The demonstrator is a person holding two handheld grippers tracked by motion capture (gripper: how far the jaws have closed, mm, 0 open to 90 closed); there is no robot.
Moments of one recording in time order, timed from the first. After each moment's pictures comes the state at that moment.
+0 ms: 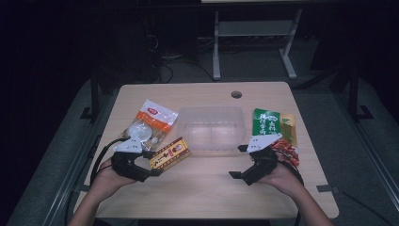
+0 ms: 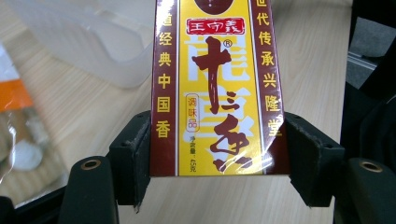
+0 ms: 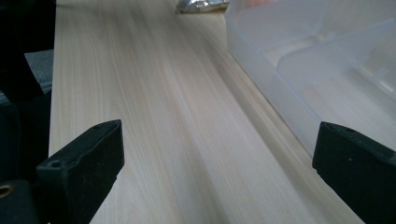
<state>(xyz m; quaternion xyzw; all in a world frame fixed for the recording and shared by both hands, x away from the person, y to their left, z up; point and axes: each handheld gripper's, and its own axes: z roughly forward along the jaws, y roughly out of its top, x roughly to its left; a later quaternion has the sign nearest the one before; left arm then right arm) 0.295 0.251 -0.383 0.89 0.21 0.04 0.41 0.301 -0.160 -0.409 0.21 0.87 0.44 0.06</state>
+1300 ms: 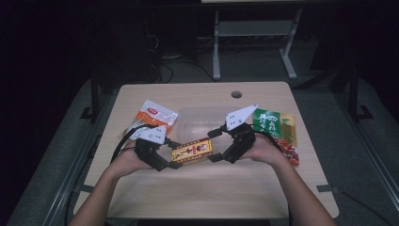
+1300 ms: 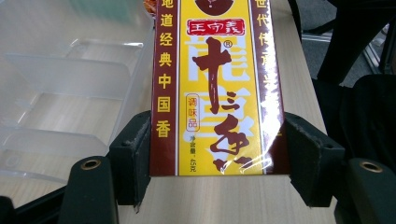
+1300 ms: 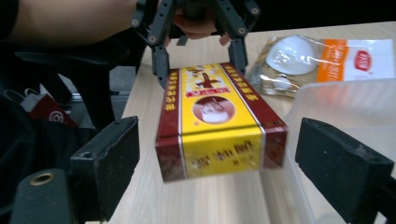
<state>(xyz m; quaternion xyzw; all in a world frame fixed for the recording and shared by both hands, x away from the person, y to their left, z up) 0.337 0.198 -0.373 0.90 0.04 0.00 0.43 0.355 -0.104 -0.361 0.04 0.86 0.51 -0.04</state>
